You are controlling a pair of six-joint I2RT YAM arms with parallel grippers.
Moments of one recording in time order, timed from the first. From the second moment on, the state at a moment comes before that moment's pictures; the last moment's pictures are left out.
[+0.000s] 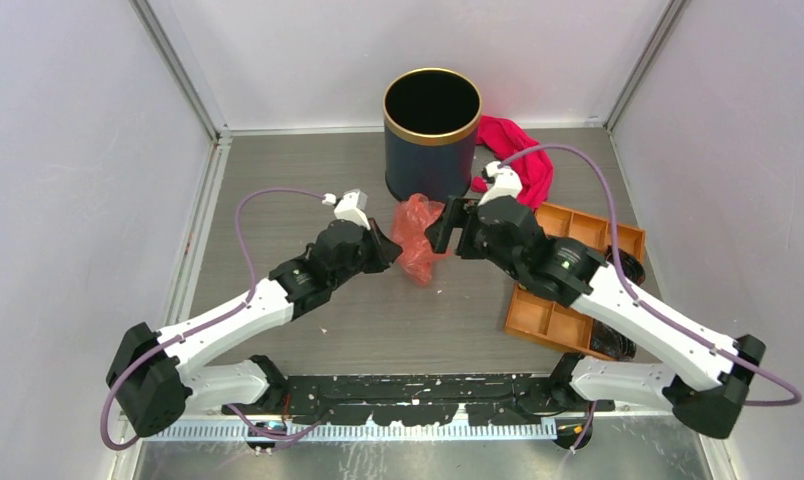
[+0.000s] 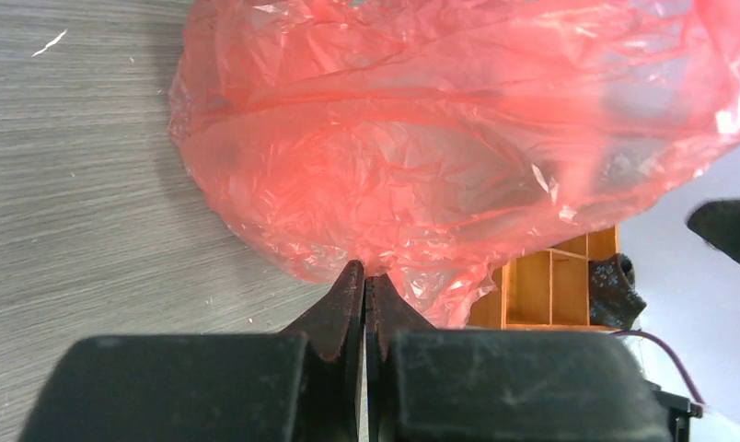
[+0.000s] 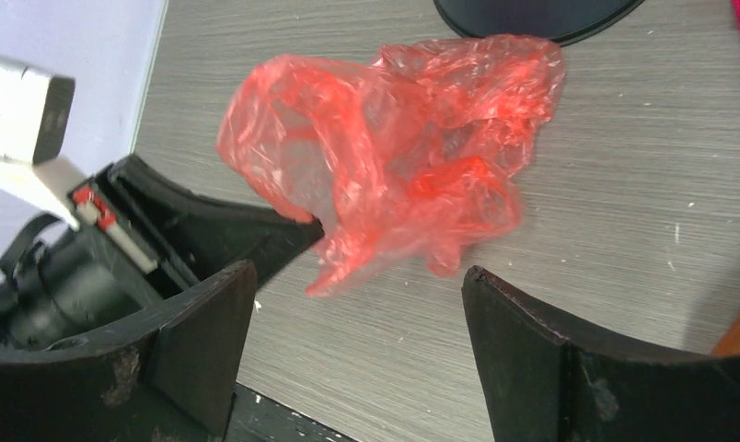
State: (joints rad) left arm -0.84 1.14 0.77 -0.05 -0.19 -0.77; right arm 0.88 1.13 1.18 -0.56 0.34 0.72
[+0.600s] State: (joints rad) left arm -0.78 1.14 0.82 -0.10 -0.02 -0.87; right arm 0.91 1.21 1.04 -0.38 0.26 0.68
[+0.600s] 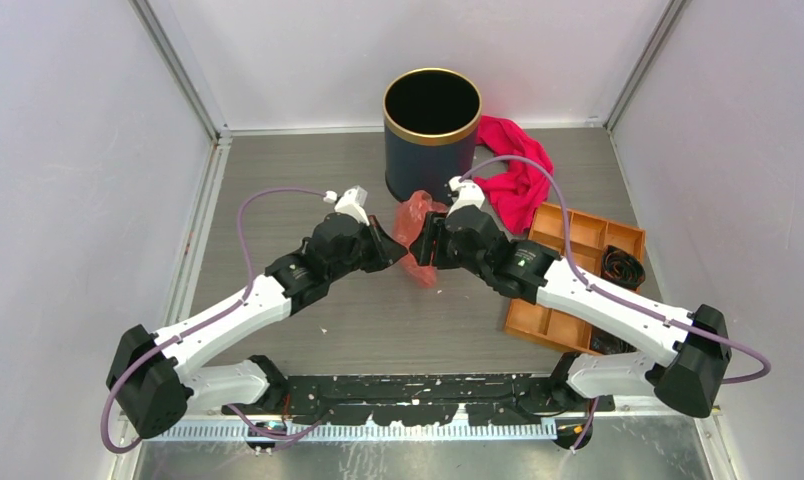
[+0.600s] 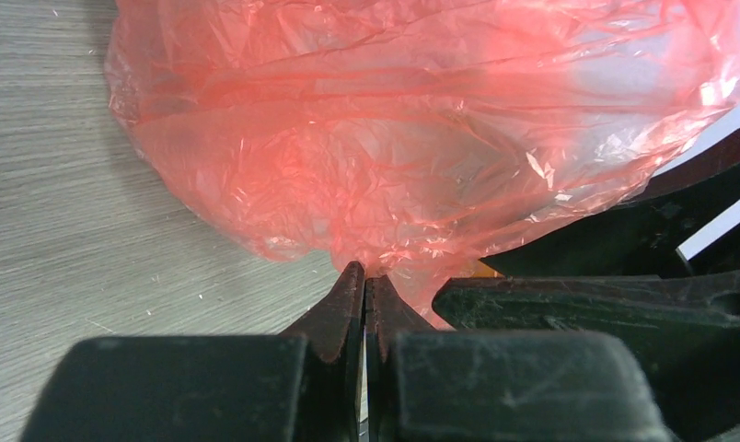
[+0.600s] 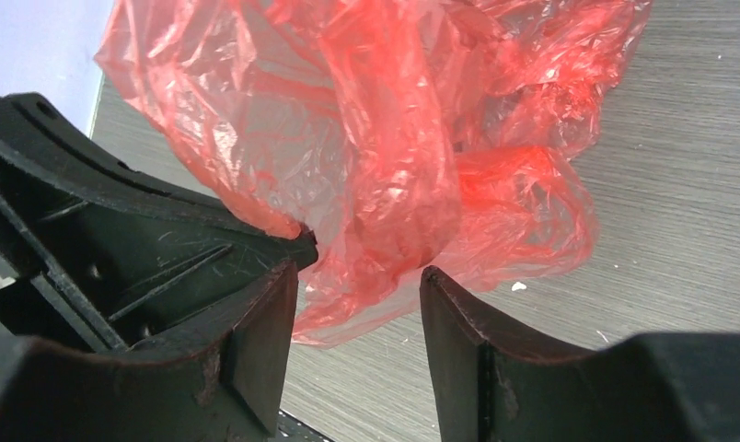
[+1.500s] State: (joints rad) left arm -0.58 1.14 0.89 -0.18 0.07 -0.81; right arm 0.91 1.19 1.15 -0.62 0.63 0.65
